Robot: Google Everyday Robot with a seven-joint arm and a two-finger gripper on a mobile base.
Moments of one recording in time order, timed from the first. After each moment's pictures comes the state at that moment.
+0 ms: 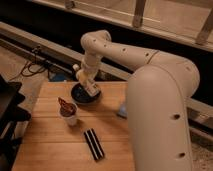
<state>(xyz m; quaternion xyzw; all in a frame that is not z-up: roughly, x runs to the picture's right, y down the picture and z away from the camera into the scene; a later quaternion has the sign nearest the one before) -0.092 -0.040 0.817 -0.33 0.00 0.43 0.84</state>
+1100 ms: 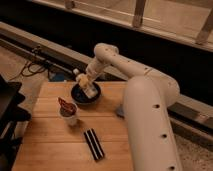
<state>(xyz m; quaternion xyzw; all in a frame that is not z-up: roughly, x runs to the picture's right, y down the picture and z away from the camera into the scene) -0.103 -0.036 0.881 -0.41 -0.11 0.44 0.79</state>
